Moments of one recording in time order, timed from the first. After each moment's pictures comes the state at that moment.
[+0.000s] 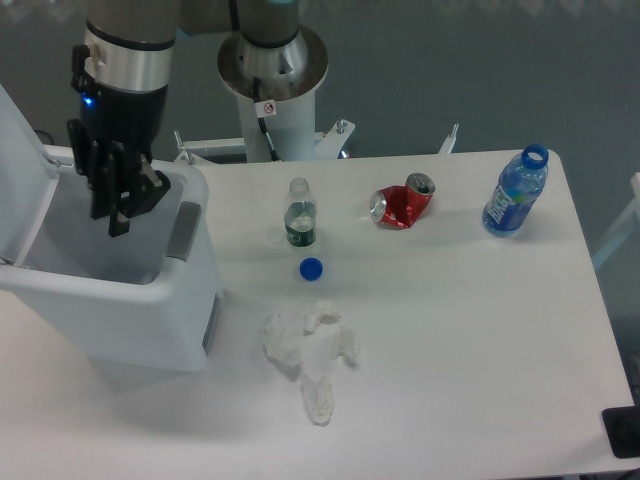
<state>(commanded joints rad) 2.17 -1.64 -1.50 -1.15 1.22 0.84</state>
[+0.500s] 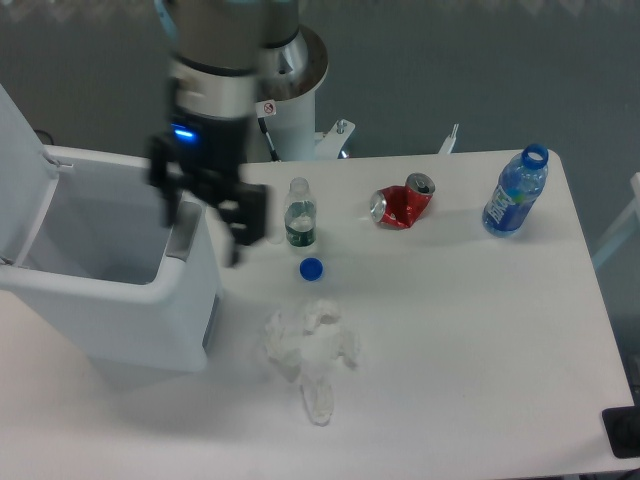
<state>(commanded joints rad) 2.49 -1.72 -1.50 -1.12 1.28 1.04</state>
